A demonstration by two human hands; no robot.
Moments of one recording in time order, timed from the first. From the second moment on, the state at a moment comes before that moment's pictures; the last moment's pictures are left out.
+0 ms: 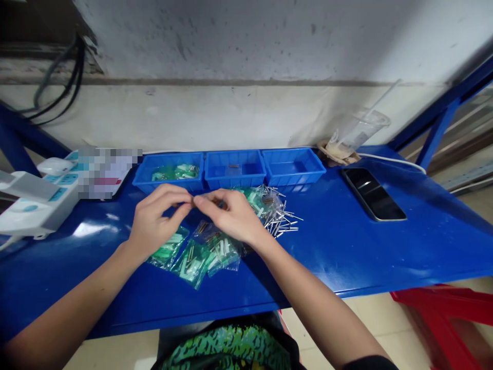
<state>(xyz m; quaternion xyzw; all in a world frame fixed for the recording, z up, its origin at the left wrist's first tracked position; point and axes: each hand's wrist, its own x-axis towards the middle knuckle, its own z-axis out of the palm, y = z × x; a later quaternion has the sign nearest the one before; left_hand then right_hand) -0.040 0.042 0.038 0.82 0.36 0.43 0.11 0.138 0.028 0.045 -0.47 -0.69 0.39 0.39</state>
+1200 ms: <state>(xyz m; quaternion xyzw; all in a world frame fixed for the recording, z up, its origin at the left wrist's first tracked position) -0.048 0.046 0.032 0.89 0.39 0.14 0.20 0.171 0.034 0.055 -0.53 -0.54 -0.02 0.65</state>
